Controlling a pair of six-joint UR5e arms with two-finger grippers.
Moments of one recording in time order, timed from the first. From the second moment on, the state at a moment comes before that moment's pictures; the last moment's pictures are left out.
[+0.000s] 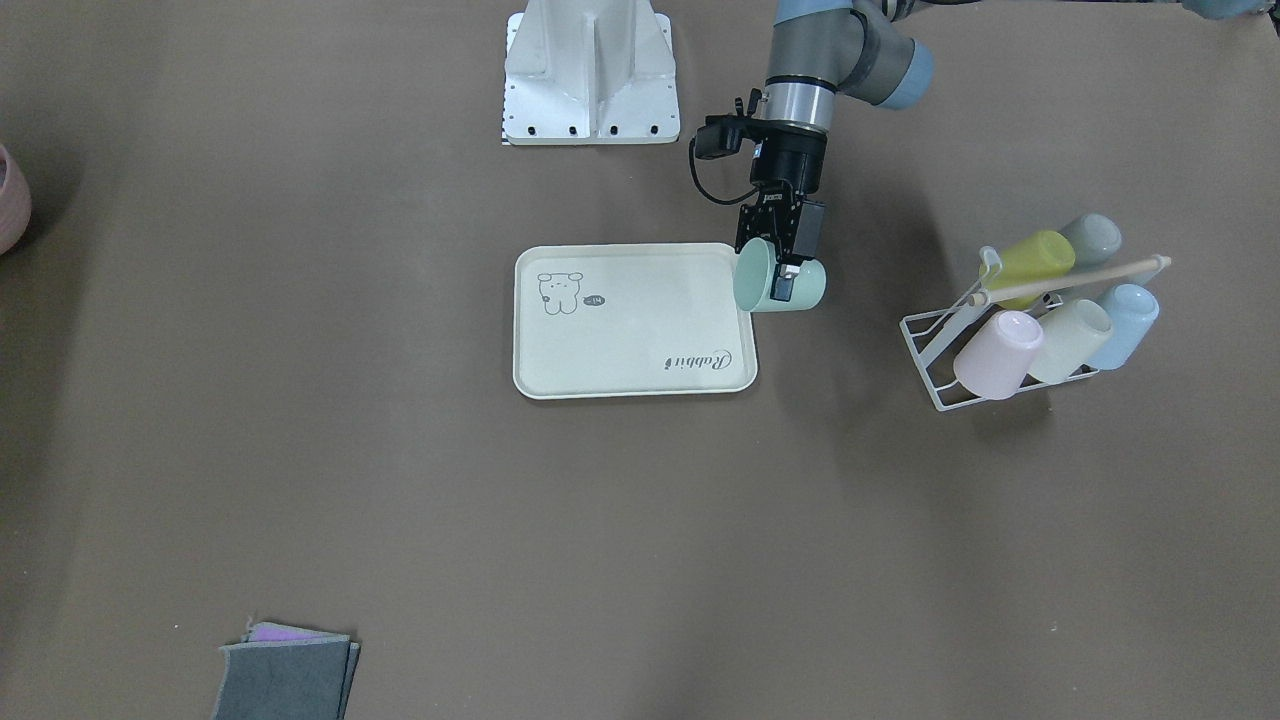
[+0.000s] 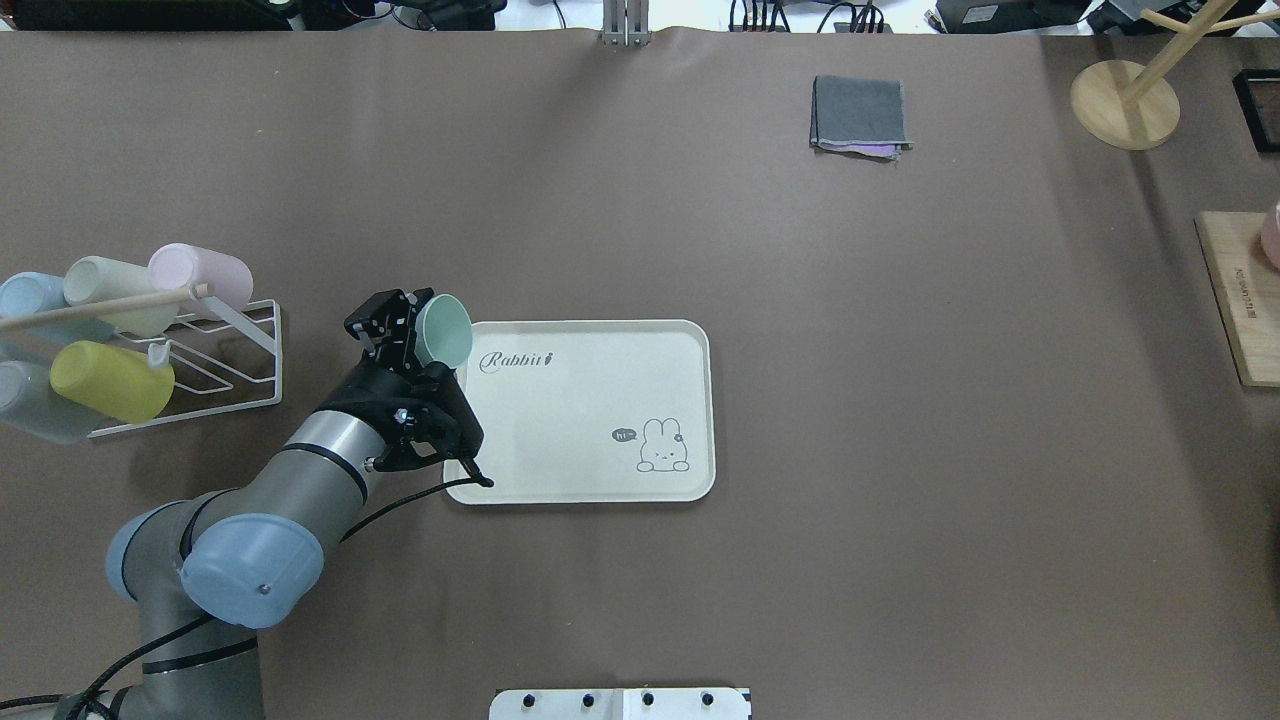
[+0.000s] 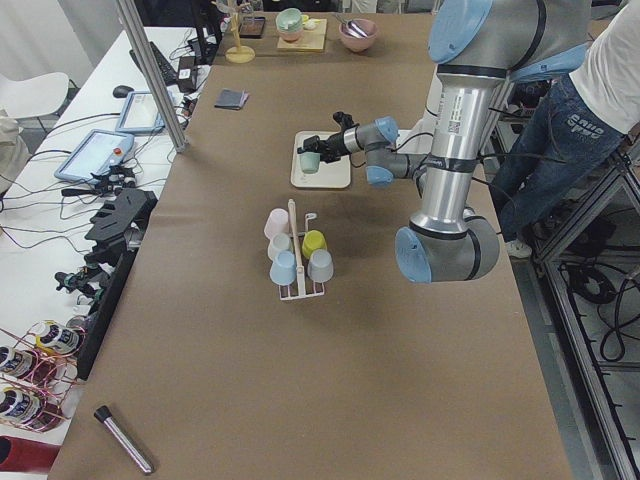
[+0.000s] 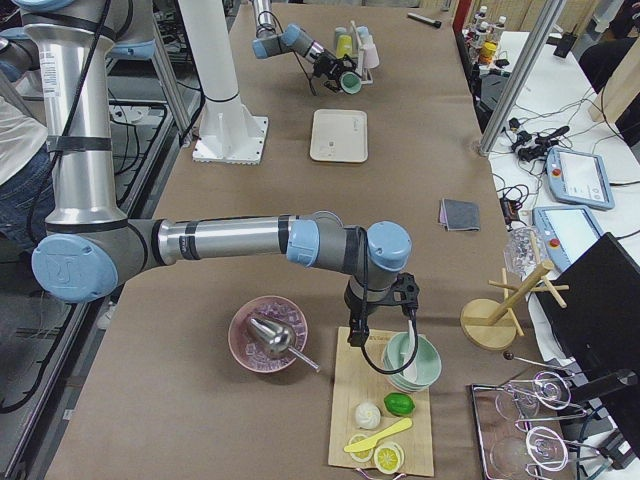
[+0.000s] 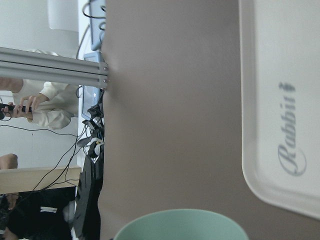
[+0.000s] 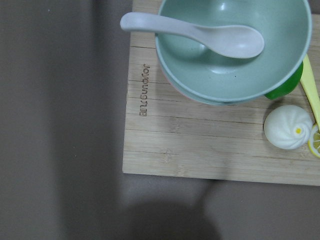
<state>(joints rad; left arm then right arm) -0.27 -1.83 -1.78 -2.45 -0.85 0.12 1.56 -1.55 1.66 -1.82 2.30 -0.13</state>
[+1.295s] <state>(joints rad) -0.29 -1.94 -1.57 -2.90 -0.94 -0.53 1.56 -1.55 1.67 -1.83 2.30 -0.13</state>
